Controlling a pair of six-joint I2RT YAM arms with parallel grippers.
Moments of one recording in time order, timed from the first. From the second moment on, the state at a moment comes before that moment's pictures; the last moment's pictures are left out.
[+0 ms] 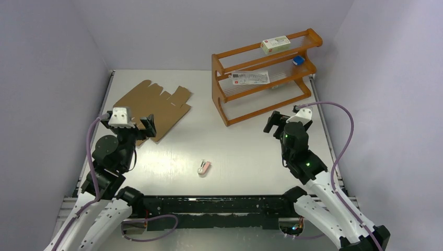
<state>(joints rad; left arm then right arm) -0.46 0.45 0.65 -0.16 -0.42 -0.07 0.50 0.69 0.63 -0.23 0.60 0.33</state>
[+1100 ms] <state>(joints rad) -0.40 0.51 0.65 -0.15 -0.33 -0.08 0.50 1.22 0.62 -0.02 0.20 0.35</state>
